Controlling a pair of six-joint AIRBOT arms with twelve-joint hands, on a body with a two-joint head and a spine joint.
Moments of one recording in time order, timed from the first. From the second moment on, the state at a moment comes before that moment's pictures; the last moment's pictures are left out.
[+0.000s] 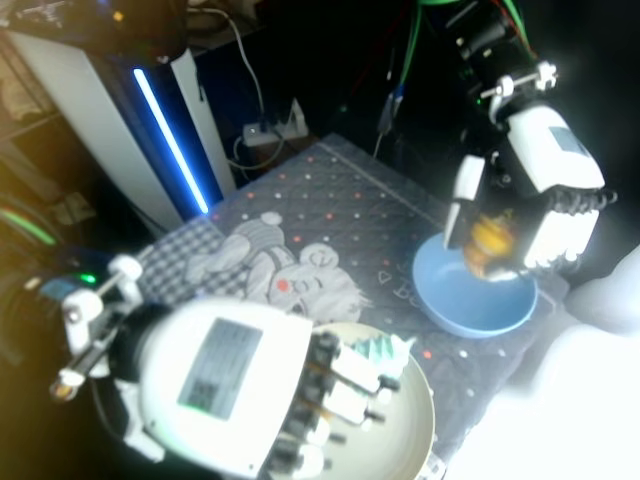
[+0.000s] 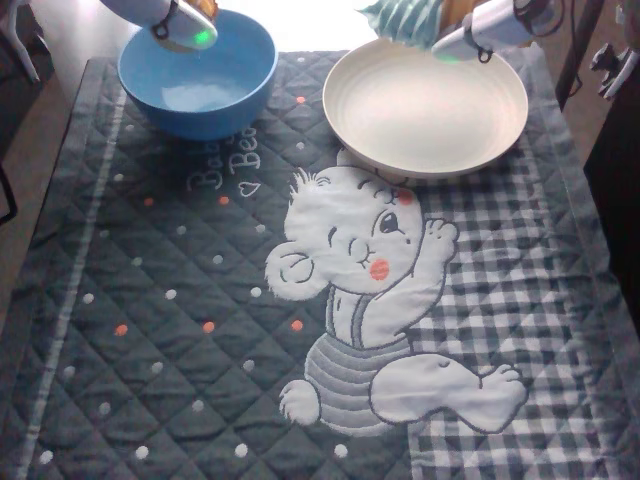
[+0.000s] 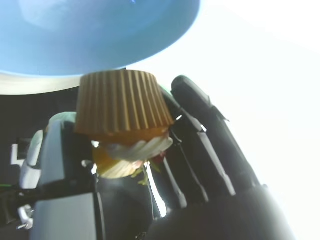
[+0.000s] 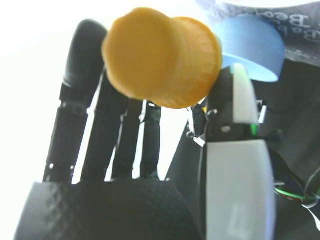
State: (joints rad) left arm 0.28 -1.39 1.79 0.65 -0.20 0.25; right arm -0.40 -1.16 1.52 -0.13 0.35 -0.71
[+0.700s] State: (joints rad) left arm 0.28 -1.39 1.79 0.67 -0.17 0.25; right arm -0.42 -1.16 1.51 -0.13 0.33 -0.71
